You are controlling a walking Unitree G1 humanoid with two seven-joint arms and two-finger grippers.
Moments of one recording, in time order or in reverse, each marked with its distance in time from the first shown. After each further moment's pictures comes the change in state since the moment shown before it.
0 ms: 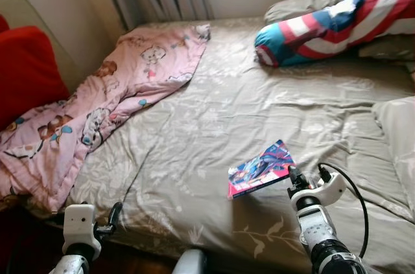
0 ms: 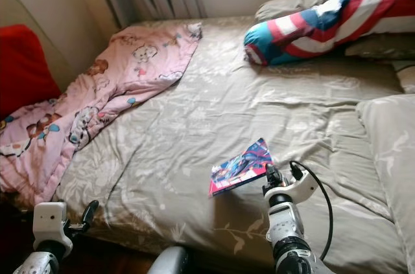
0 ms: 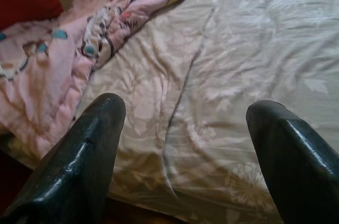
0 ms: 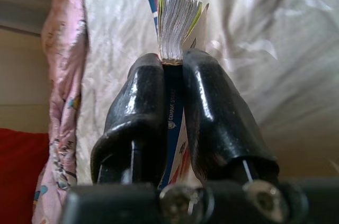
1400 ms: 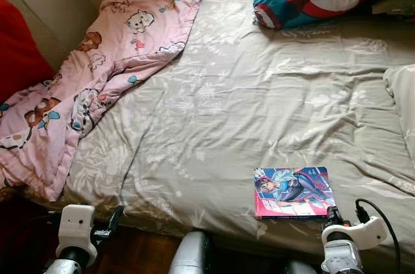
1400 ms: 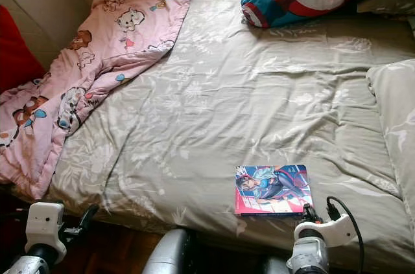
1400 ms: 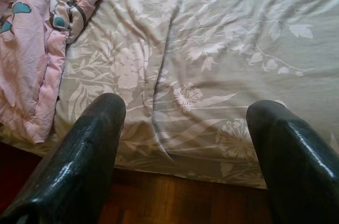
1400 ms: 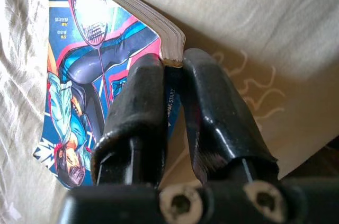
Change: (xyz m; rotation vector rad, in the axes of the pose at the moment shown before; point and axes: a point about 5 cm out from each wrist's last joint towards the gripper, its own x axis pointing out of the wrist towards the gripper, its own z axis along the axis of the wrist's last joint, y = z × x) left arm -0.019 -0.004 0.015 0.038 0.058 -0.060; right arm -0.041 -0.075 0.011 0.106 -0.145 -0.383
